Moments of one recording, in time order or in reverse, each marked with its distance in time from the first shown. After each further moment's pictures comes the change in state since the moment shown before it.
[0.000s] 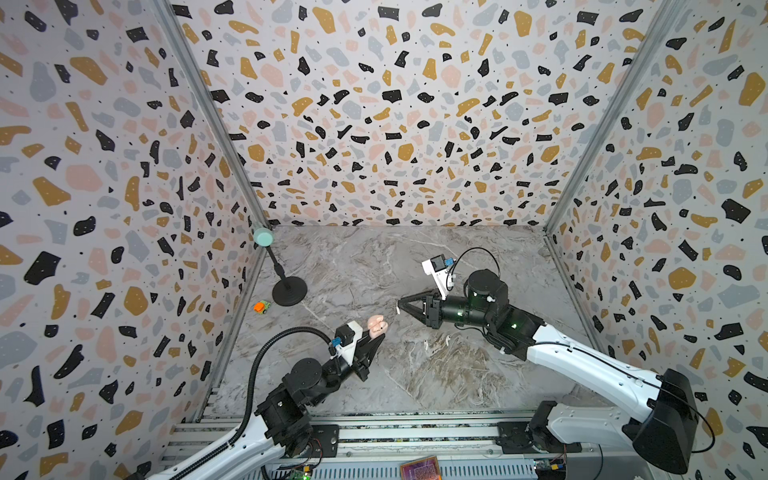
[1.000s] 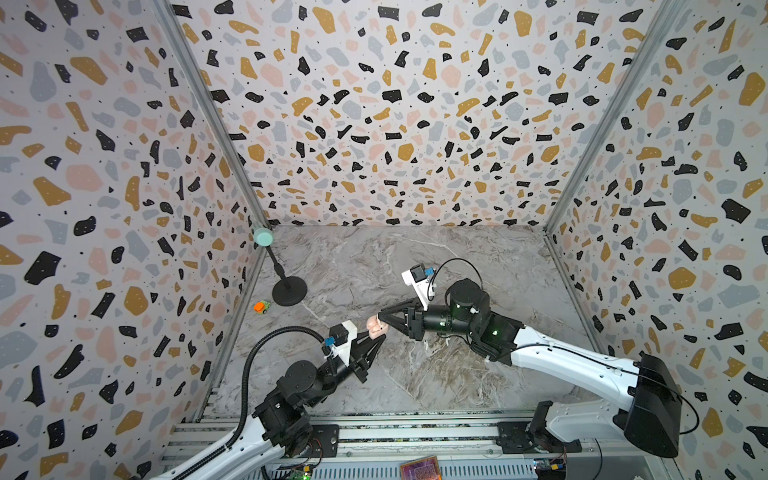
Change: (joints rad) left arm 0.000 -0.036 0.000 0.029 0.045 -0.096; right arm 0.120 0.090 0.000 0.142 0.025 -0.001
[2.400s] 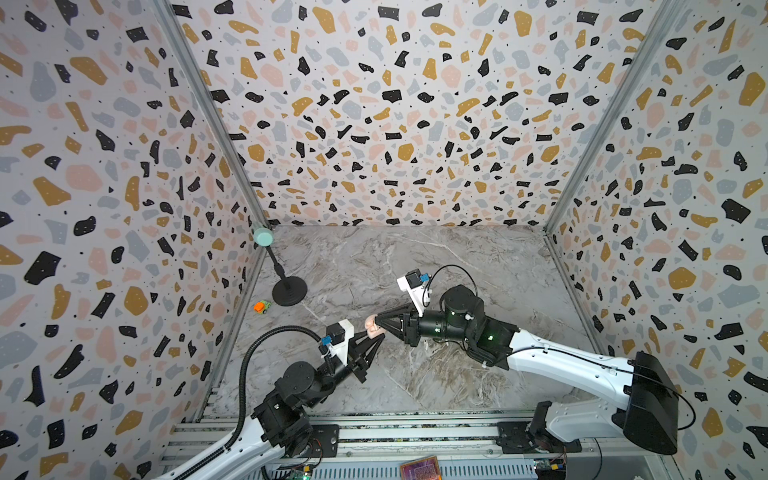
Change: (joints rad) left arm 0.000 -0.018 0.000 0.000 -0.009 -0.043; right arm 0.044 0.011 -0.021 0.021 0.073 -0.047
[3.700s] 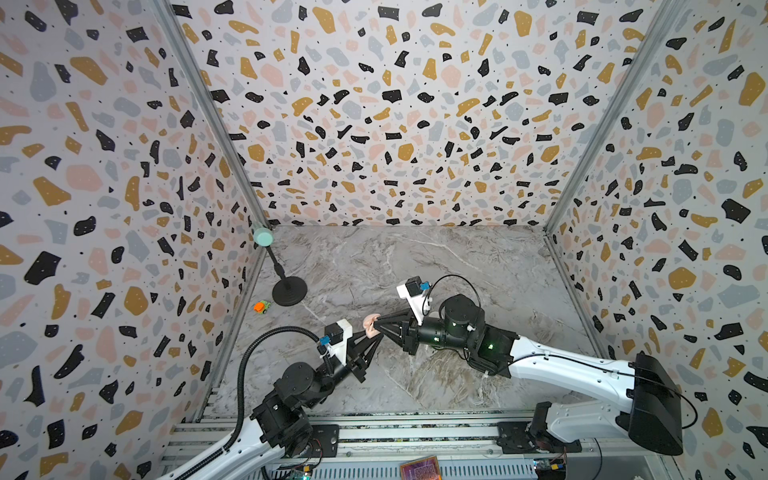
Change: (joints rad) left arm 0.000 -0.016 0.000 -0.012 -0.019 -0.006; right arm 0.056 -0.025 -0.045 0.047 0.091 -0.069
